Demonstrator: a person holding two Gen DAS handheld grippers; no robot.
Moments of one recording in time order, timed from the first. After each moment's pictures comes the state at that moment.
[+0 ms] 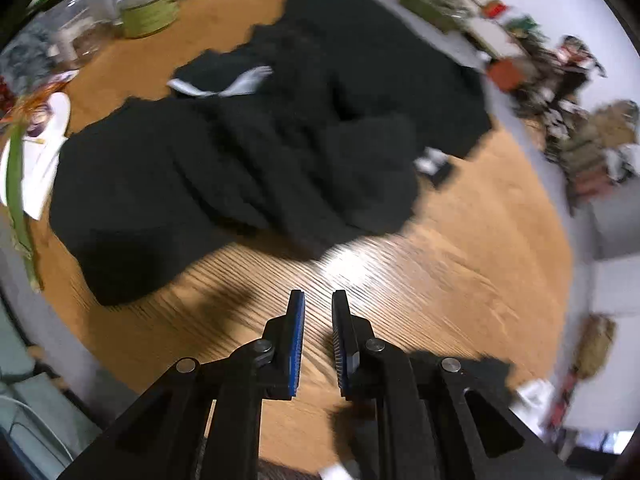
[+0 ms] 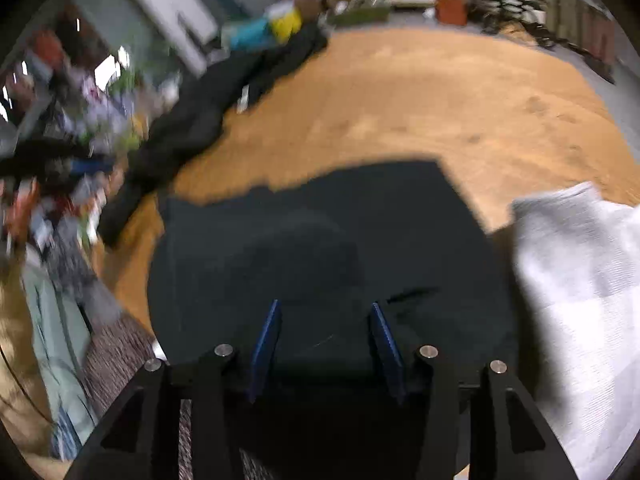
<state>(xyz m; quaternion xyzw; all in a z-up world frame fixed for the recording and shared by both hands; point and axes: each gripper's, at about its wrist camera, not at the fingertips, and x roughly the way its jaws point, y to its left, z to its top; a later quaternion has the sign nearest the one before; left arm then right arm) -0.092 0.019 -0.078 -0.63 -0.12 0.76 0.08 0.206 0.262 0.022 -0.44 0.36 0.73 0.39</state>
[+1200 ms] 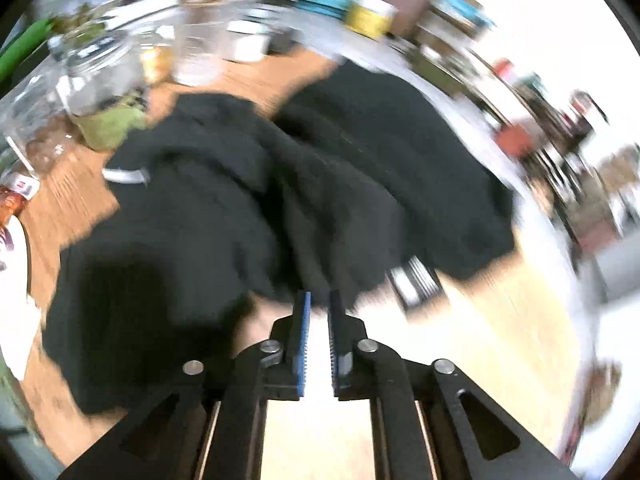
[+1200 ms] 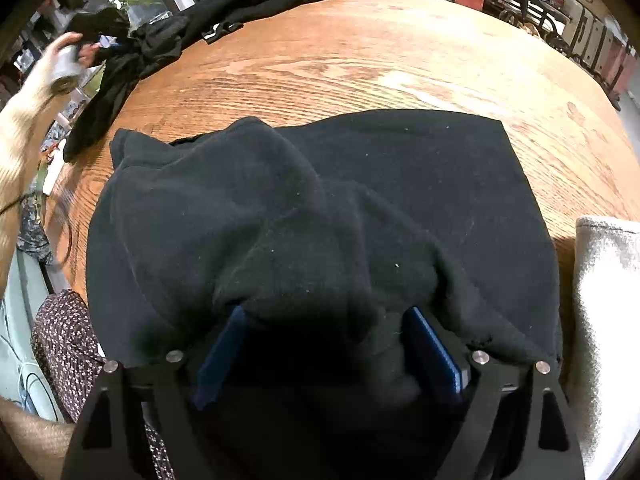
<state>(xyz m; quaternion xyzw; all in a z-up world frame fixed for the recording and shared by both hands) -0.194 0.038 -0.060 -0.55 -0.13 0.82 0.08 0.187 0.278 -0.012 -0.48 0.34 0.70 0.39</state>
